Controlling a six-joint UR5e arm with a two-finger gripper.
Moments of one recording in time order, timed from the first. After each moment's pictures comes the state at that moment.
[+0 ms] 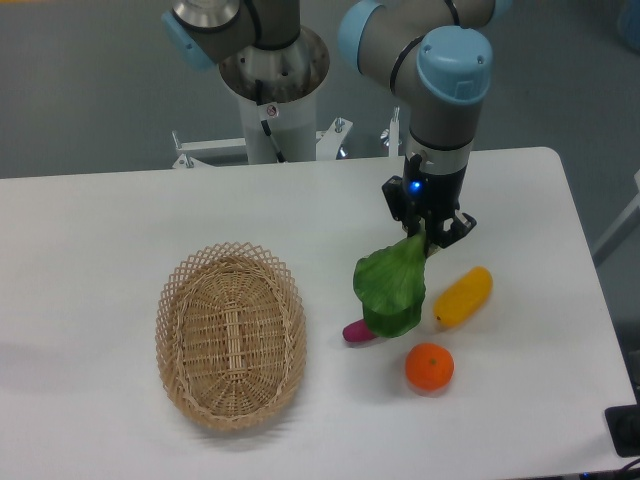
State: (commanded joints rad) arm 2.65 -1.73 -1.75 -1.05 1.46 1.39
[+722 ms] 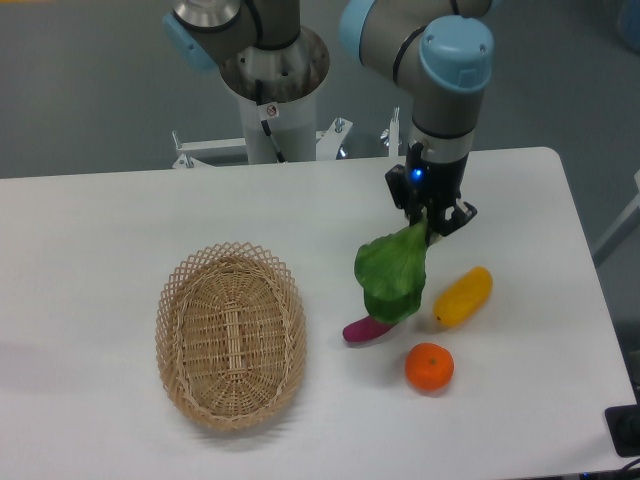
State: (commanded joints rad) arm 2.73 -1.65 -1.87 -1.05 1.46 1.57
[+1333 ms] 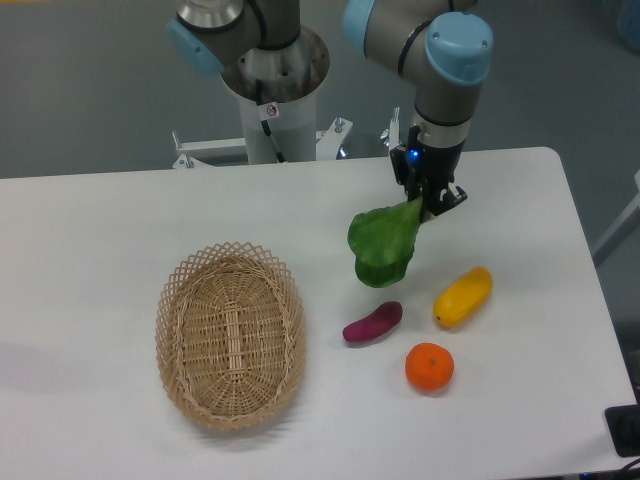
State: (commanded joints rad) arm 2.81 -1.66 -1.98 -1.03 1.46 1.85
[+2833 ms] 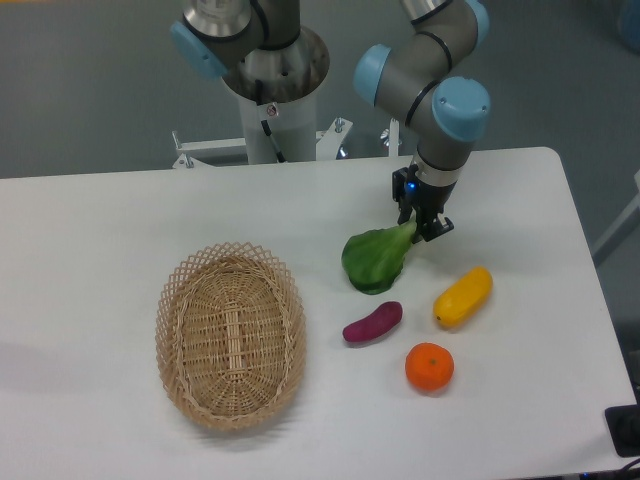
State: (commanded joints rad) arm 2.81 -1.79 -2.05 -0.84 1.46 1.88
